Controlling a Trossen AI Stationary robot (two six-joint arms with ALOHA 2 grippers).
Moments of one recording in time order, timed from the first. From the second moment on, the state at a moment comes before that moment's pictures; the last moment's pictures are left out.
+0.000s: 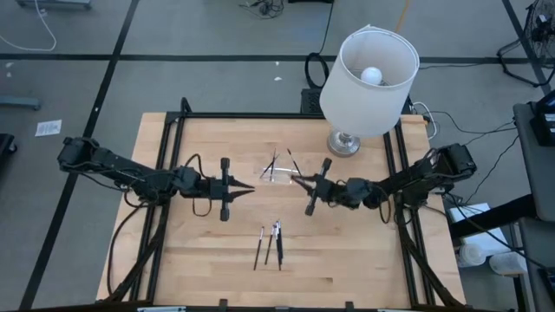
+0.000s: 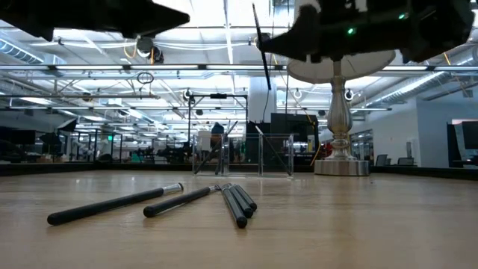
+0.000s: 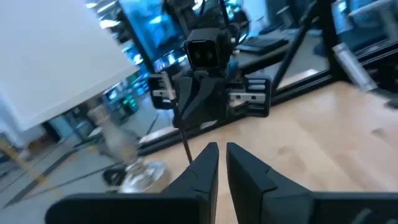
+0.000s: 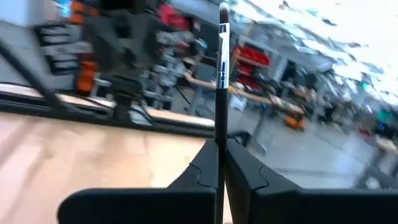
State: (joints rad) left arm -0.17 1.09 0.43 0.66 -0.18 0.42; right arm 0.17 1.55 0.55 1.10 0.54 -0.33
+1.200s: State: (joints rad) left arm -0.06 1.09 0.43 0.65 -0.18 0.35; right arm -0.02 1.83 0.48 1.31 0.53 0.04
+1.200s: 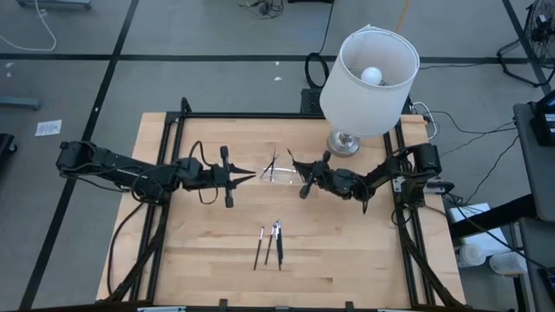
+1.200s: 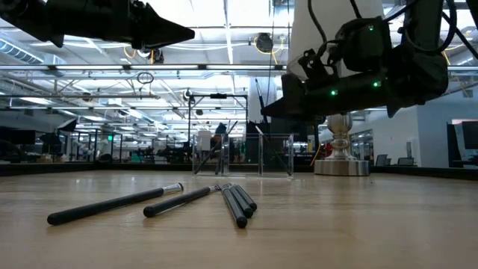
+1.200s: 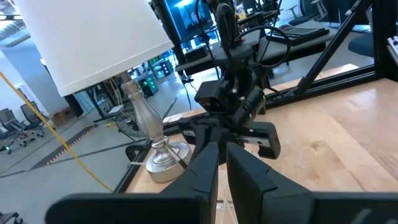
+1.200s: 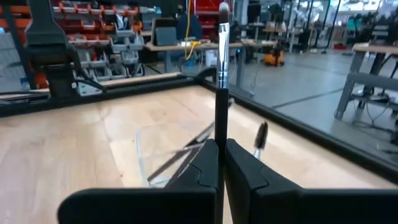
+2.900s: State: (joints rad) left arm -0.05 1.09 0.43 0.64 -0.18 0.36; right arm -0.02 1.83 0.55 1.05 0.53 0.08
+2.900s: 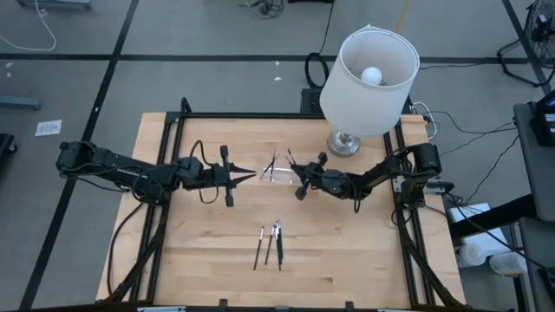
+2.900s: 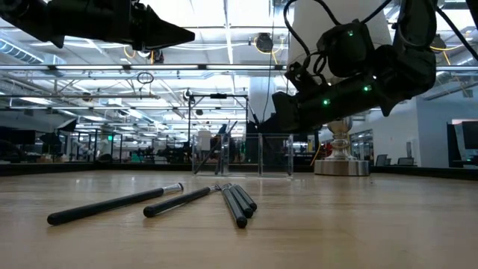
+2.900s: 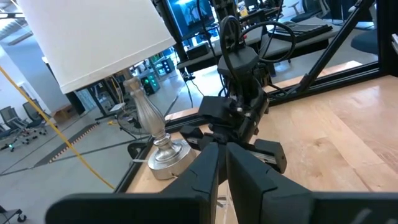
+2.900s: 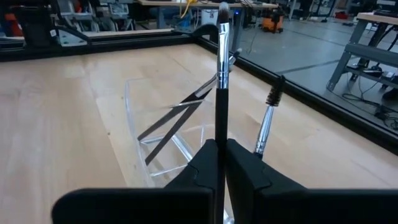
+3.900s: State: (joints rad) left arm -0.05 1.09 0.43 0.58 -0.18 0.32; right arm 0.10 1.66 0.55 1.13 0.42 -0.07
